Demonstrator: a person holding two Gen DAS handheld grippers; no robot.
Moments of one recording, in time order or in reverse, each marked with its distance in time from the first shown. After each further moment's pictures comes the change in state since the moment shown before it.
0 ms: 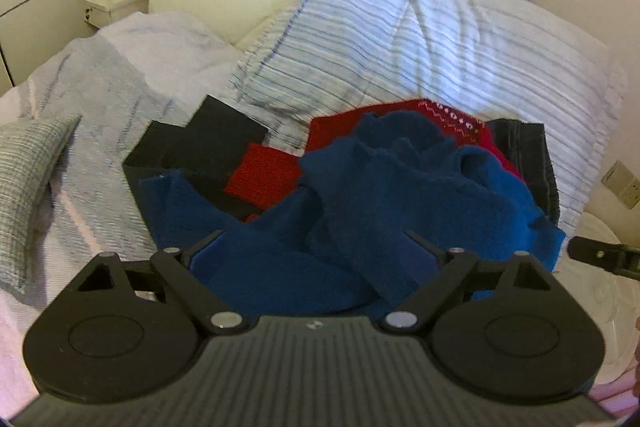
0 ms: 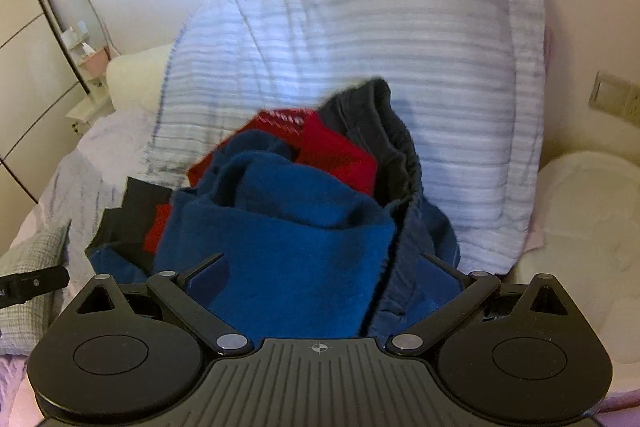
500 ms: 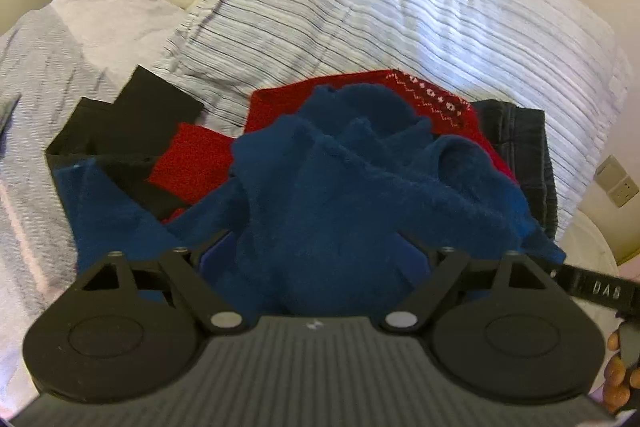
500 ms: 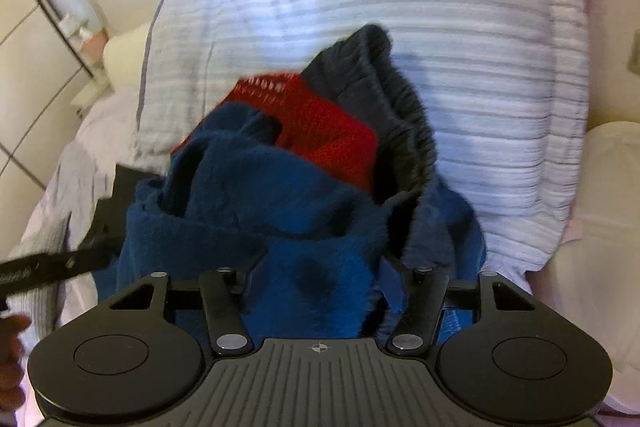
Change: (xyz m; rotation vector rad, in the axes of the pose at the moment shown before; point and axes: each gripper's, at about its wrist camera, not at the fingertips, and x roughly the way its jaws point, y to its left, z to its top) left arm 0.086 -0.041 0.023 -0.008 0.091 -0.084; right arm 0.065 -0.029 0.013 0.013 0.106 0.067
